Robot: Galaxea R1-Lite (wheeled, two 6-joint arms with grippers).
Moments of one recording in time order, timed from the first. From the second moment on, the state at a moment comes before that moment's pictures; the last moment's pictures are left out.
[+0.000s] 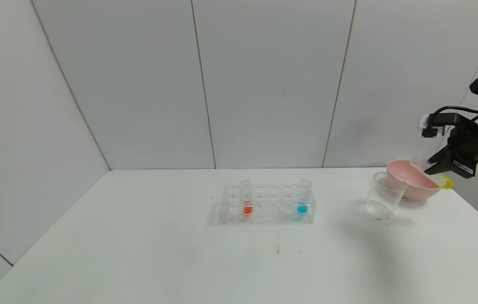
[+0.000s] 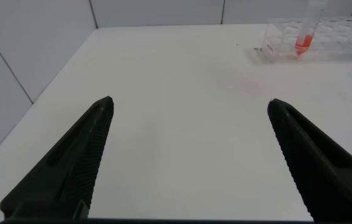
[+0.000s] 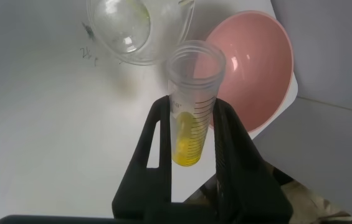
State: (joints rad) left arm 0.00 0.00 0.00 0.00 0.00 0.00; right arm -0.18 2.07 -2.00 0.92 0.20 -1.11
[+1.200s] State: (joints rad) left arm 0.00 0.00 0.00 0.00 0.00 0.00; right arm -0.03 2.11 -2.00 0.86 -0.16 -1.19
